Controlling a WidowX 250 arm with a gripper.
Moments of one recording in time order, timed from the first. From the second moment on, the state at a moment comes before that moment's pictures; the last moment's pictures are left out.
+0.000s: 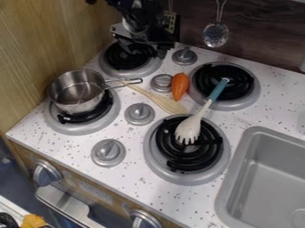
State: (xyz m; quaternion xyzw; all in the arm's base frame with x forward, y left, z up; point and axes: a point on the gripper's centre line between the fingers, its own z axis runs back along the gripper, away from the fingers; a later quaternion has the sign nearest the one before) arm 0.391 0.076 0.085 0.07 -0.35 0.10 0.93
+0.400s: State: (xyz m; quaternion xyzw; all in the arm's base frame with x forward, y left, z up) arm 0.383 0.075 0.069 0.10 -0.34 0.16 0.92
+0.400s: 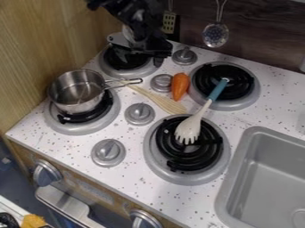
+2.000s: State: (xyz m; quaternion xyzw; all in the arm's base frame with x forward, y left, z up) arm 0.276 0.139 0.071 0.21 -0.32 0.52 0.76
